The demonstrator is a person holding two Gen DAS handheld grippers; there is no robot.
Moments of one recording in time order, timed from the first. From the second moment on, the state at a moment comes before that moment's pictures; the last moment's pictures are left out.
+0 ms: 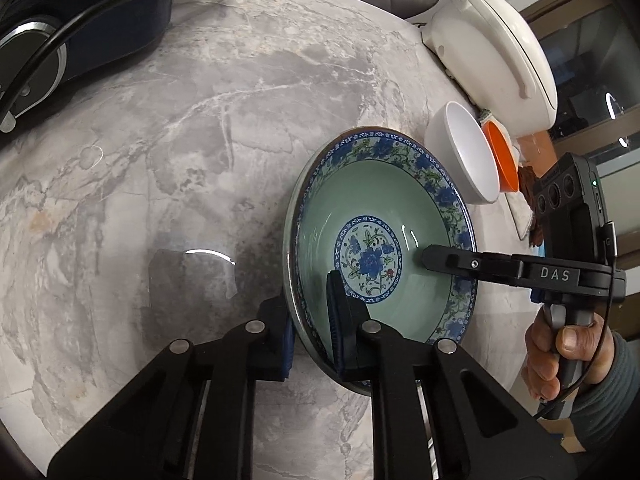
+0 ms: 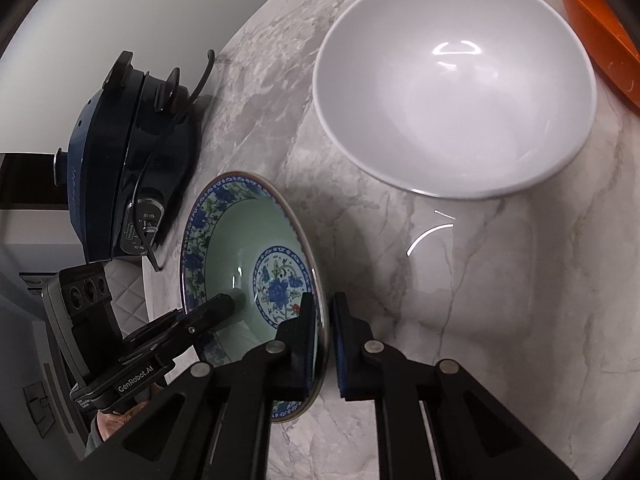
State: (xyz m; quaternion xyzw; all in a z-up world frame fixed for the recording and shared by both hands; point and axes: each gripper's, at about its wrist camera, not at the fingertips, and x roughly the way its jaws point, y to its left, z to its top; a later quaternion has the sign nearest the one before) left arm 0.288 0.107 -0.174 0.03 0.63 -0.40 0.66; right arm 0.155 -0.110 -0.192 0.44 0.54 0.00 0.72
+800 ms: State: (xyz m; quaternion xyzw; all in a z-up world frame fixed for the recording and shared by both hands) left arm 0.204 0.092 -0.104 0.03 0.61 -0.42 0.67; right arm 0.074 -0.117 -0.130 0.42 0.51 -0.02 0.75
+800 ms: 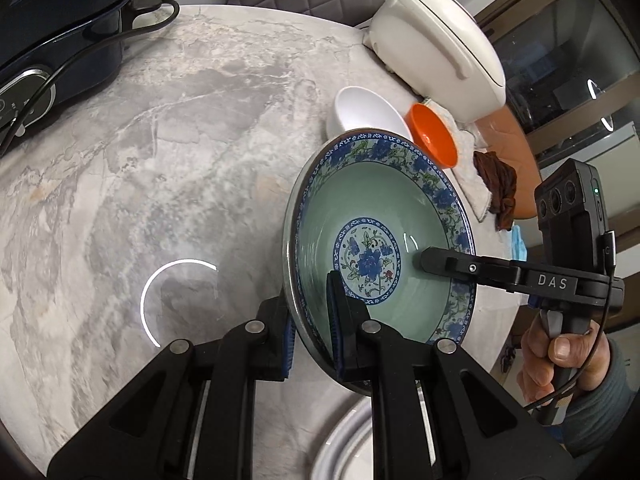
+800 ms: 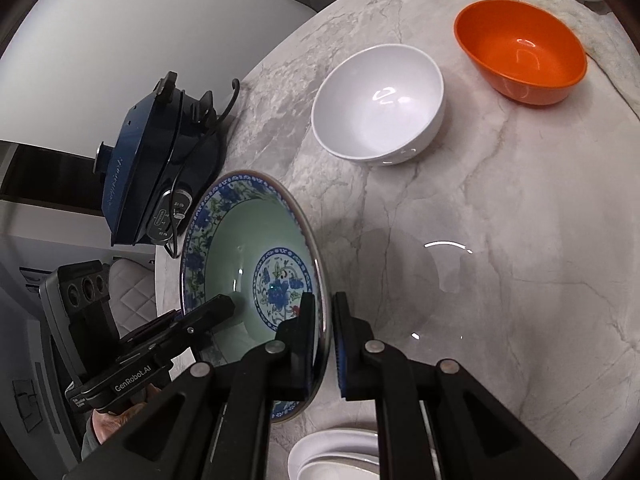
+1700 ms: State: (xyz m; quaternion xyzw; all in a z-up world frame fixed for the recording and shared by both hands) left arm -0.069 -0.041 -0.104 -0.02 0.66 -0.34 0.67; right arm -0.113 -0.265 -0.131 0.37 0.54 0.06 0.75
